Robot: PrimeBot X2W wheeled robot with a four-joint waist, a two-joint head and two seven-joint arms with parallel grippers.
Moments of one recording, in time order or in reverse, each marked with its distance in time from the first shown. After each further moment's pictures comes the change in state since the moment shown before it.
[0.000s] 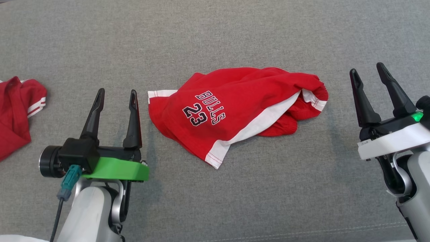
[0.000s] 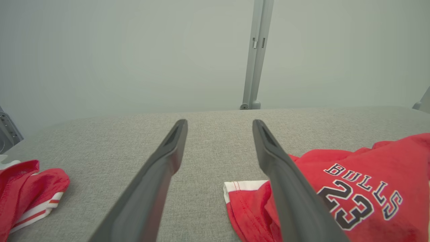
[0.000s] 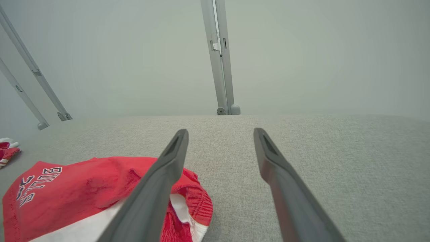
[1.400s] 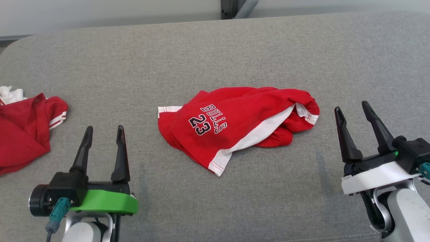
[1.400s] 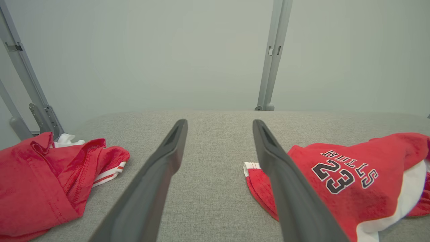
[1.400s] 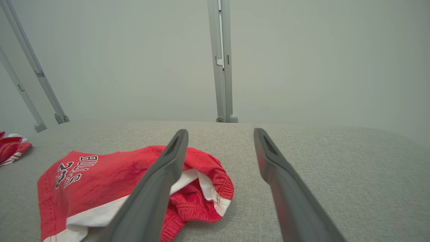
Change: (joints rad) left arm 0.193 0.063 0.025 -0.104 -0.054 0.052 0.037; right arm 0.188 0.190 -0.121 -0.072 -0.265 0.000 -0.001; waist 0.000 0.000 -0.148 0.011
